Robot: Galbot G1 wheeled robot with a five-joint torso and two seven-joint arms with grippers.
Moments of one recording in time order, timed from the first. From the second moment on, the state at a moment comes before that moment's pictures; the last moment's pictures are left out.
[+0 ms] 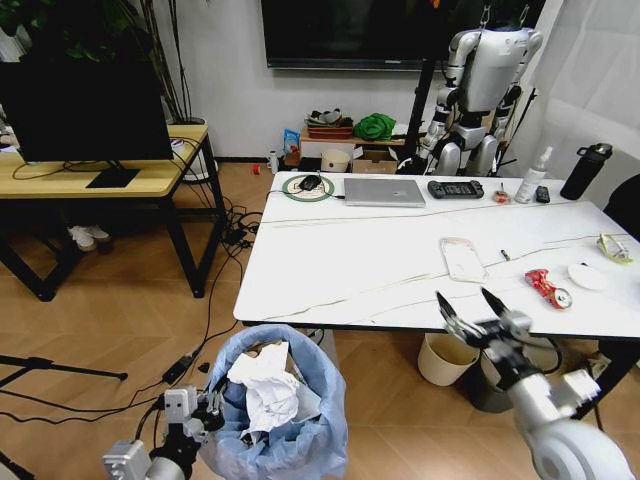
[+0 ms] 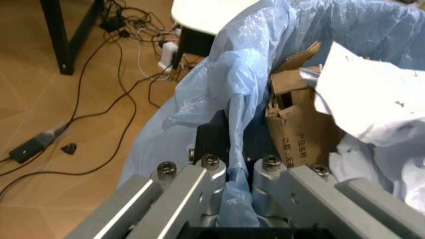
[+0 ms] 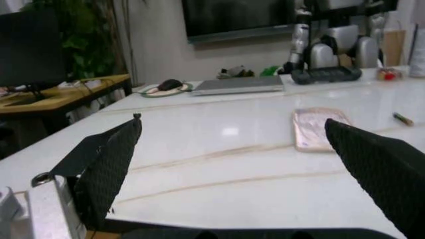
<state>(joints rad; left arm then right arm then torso) 1.96 -1.31 -0.61 -2.31 -0.51 0.26 0.00 -1.74 1.17 0.71 2.06 0.57 0.18 -0.14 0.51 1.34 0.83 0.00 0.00</state>
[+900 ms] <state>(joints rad) 1.98 -1.32 -0.62 -2.27 -0.51 0.24 0.02 -1.74 1.38 0.72 1.92 0.55 0.28 -0.26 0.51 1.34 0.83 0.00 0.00</state>
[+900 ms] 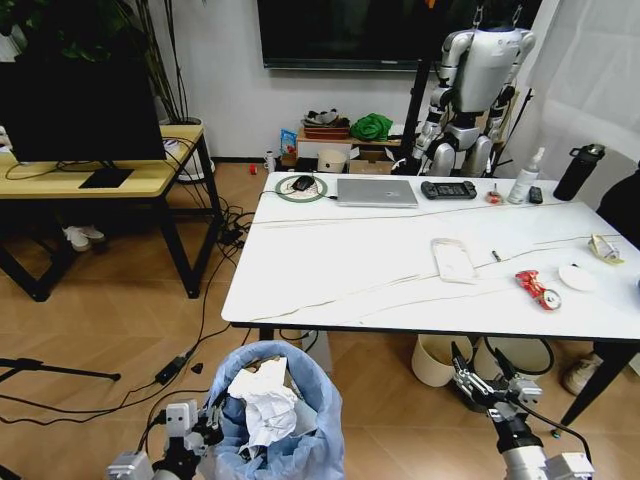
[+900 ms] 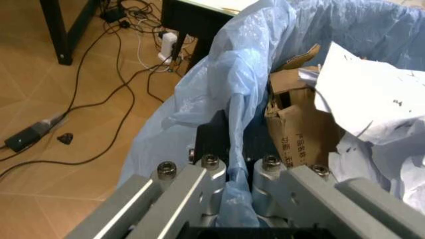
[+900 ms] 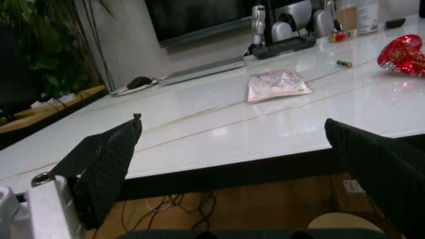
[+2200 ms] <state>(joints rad) 1.98 -1.36 -0.62 -2.27 -0.49 0.24 0.02 -1.66 1.20 0.72 1.85 0.63 0.26 -0.27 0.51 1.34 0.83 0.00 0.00</state>
